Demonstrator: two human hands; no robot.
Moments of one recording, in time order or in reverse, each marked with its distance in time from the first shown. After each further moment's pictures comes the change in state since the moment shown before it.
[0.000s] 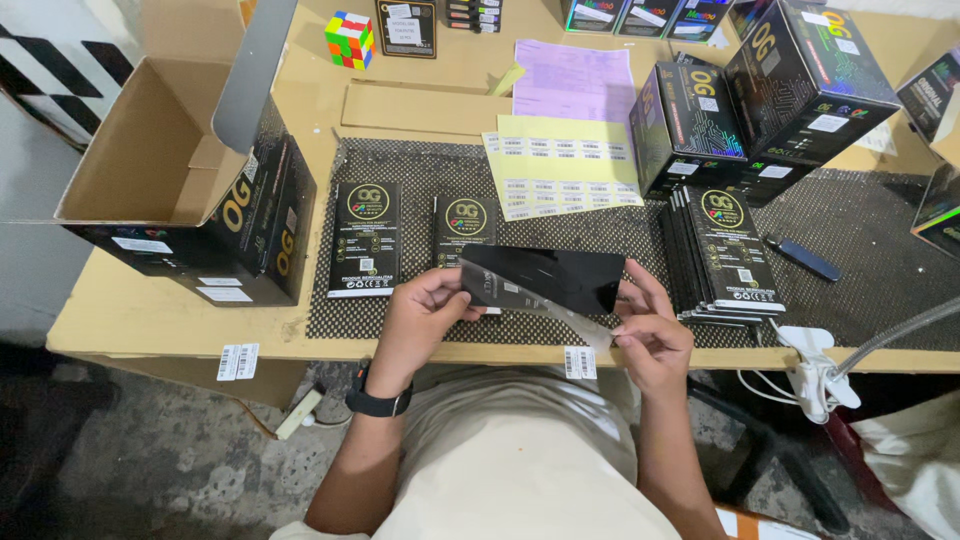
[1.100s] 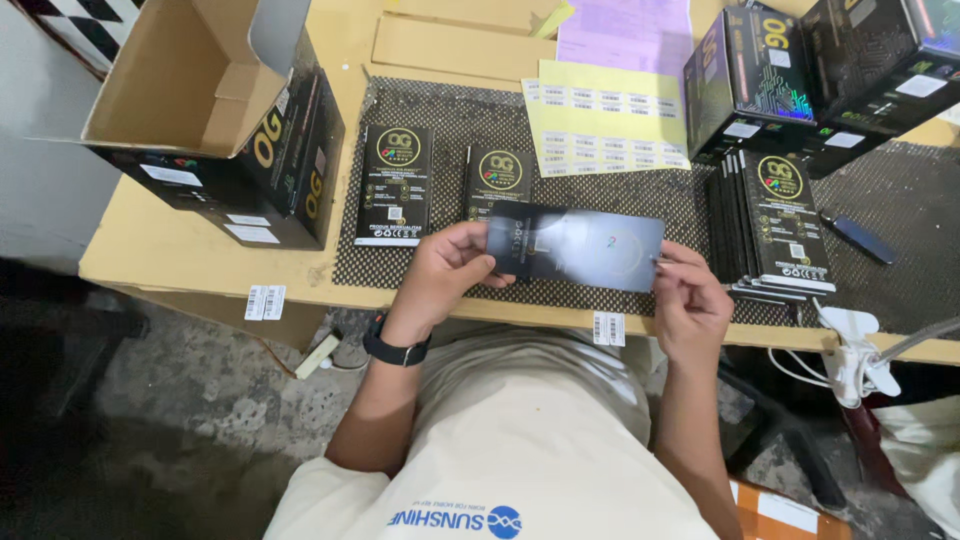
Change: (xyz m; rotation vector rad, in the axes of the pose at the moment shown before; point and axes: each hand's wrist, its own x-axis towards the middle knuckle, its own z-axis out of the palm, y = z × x) left_hand -0.005 -0.002 -0.011 -0.211 -0.078 -0.029; right_hand -0.008 0.018 -0.012 -0.210 0.104 0.062
